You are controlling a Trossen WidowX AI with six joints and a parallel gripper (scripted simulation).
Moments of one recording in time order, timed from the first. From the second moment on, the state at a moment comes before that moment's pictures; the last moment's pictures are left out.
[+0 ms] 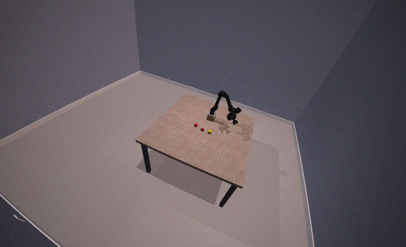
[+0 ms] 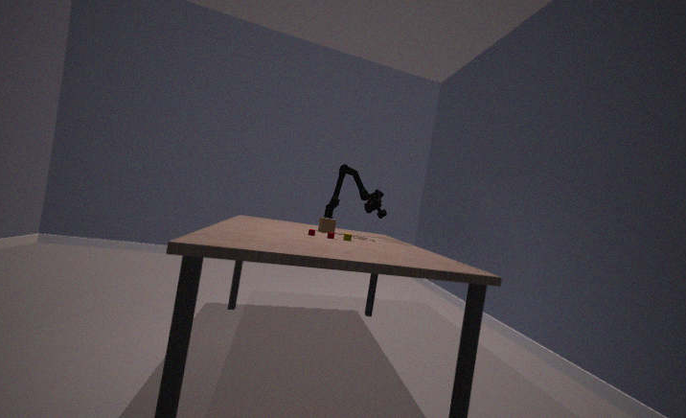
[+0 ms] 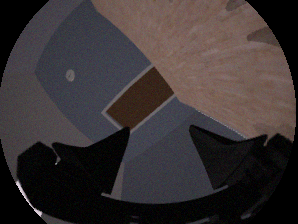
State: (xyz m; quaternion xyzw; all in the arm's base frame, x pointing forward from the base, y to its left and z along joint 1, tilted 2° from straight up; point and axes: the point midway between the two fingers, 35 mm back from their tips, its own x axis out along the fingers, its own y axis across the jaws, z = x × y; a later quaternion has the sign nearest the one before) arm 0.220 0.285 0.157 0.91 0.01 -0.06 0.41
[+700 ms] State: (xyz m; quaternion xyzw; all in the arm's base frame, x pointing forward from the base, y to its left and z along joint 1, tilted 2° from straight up) arm 0.318 0.208 0.127 0.58 0.07 -0.19 0.79
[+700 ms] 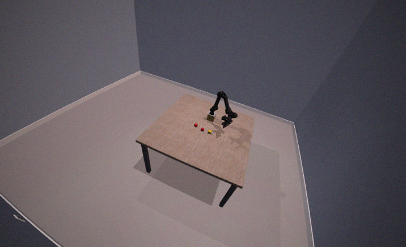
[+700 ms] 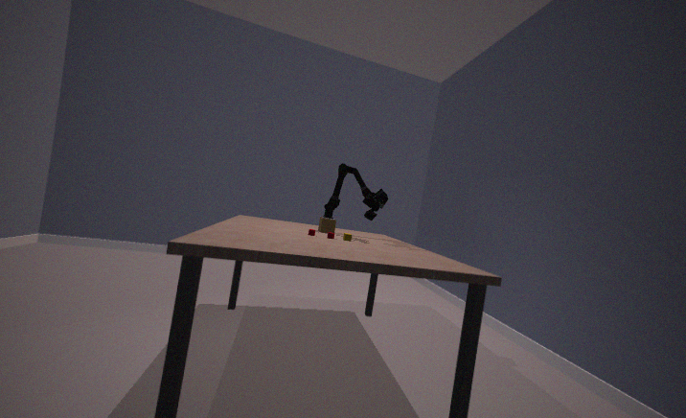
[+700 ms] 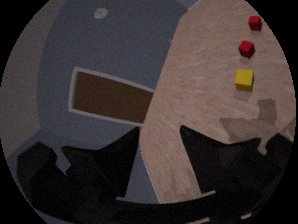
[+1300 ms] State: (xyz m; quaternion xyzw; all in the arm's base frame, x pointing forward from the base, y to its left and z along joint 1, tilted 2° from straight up) arm 0.370 0.087 0.092 0.14 0.28 -0.26 0.91
